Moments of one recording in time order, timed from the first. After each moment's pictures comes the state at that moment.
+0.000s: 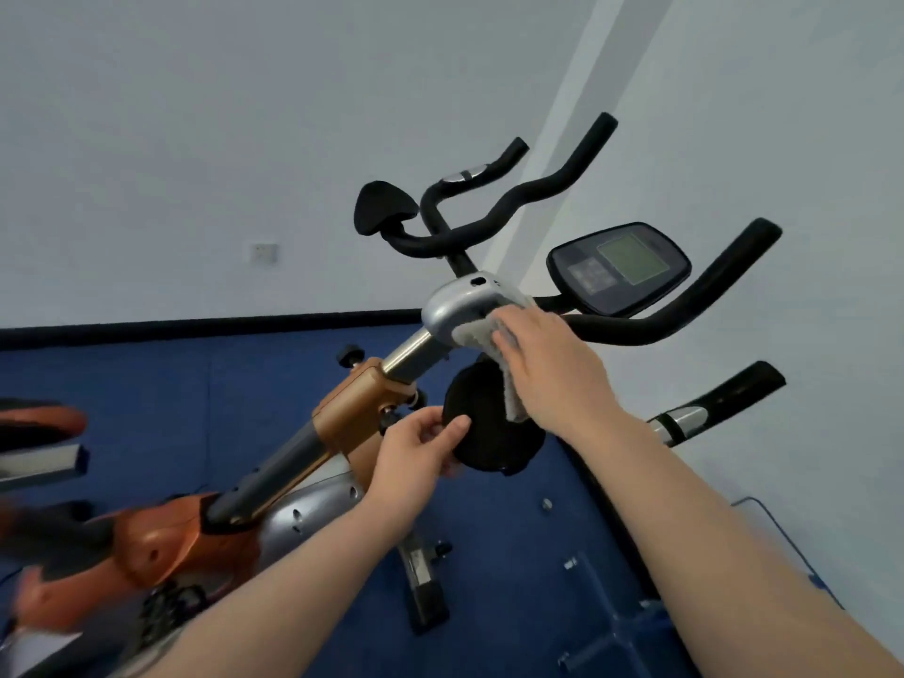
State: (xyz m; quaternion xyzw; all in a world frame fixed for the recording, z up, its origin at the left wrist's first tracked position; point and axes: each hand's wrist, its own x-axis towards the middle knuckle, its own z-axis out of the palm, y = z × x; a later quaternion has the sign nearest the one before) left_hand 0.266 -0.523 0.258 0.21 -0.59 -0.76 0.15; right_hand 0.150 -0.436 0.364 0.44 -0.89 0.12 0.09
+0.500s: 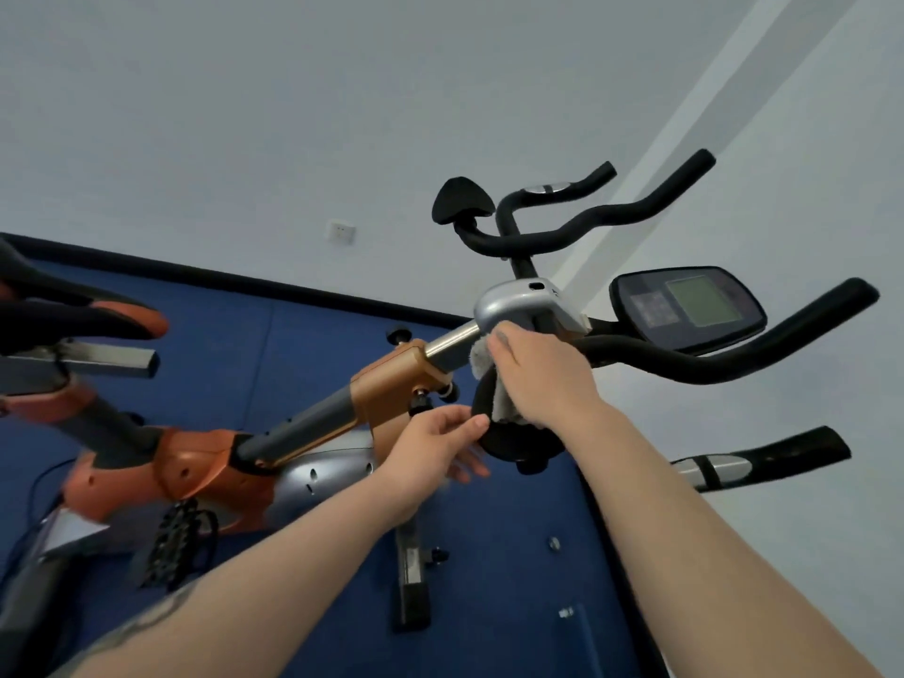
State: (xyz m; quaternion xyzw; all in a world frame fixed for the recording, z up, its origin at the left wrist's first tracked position) left_hand 0.280 -0.514 0.253 0.20 -0.56 -0.79 0.12; right_hand 0.146 -0.464 0.346 0.48 -0.87 0.04 0.01
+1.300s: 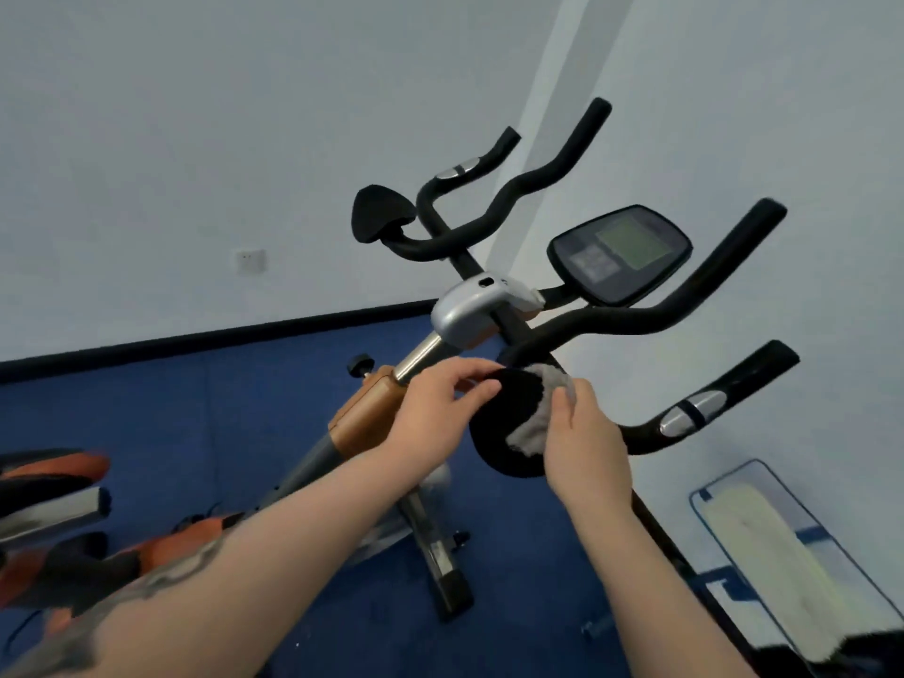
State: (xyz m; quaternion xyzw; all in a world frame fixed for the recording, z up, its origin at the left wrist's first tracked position) left_hand 0.238 -0.572 0.288 0.08 -0.74 -0.65 0.16; right_hand 0.201 -0.421 0.318 0.09 -0.95 0.29 0.04
